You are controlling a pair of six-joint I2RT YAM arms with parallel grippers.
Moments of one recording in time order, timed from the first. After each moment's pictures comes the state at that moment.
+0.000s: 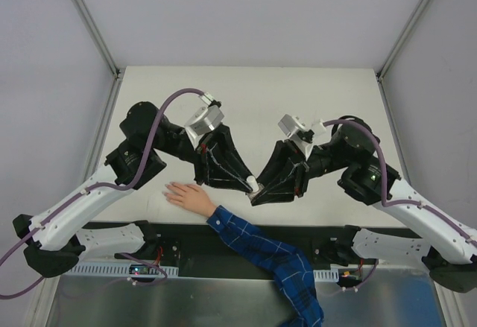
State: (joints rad) left arm -0.90 1.05 1.29 0.02 1.09 -0.50; right arm 0.98 0.96 1.16 -0.04 -0.99 0.43
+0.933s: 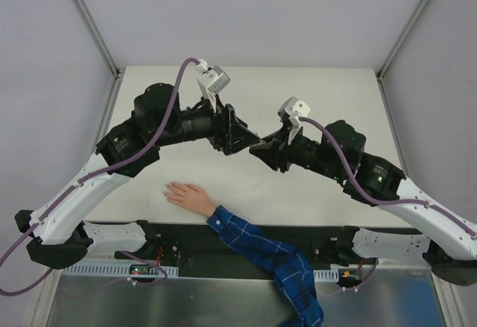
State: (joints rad) left arm -0.89 1.14 1.55 -0.58 0.32 -0.39; right arm 1.07 0.97 1.26 -0.44 -0.01 0.10
